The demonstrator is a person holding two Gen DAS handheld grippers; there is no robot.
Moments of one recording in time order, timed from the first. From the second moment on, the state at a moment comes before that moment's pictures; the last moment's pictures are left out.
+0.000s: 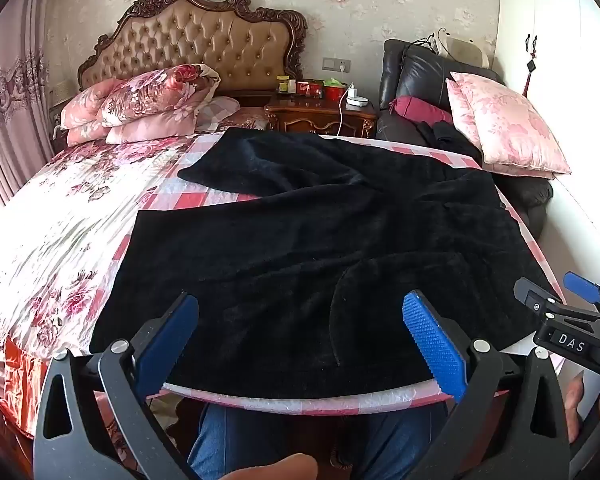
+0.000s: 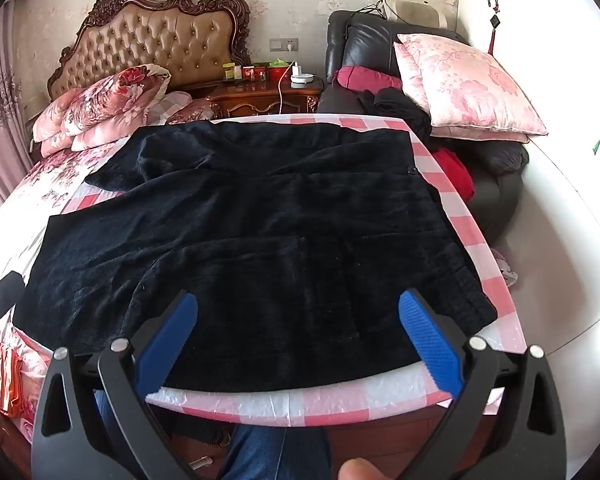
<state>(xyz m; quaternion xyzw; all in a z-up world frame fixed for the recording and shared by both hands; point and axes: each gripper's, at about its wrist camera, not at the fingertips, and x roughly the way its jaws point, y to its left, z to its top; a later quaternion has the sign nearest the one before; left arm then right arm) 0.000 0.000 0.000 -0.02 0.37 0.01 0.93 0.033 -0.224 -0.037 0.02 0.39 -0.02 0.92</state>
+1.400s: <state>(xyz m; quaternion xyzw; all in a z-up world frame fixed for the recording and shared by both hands) 0.004 0.006 -0.010 -0.02 0.37 0.01 0.93 0.032 -0.225 -0.039 0.03 0.39 -0.01 0.92</state>
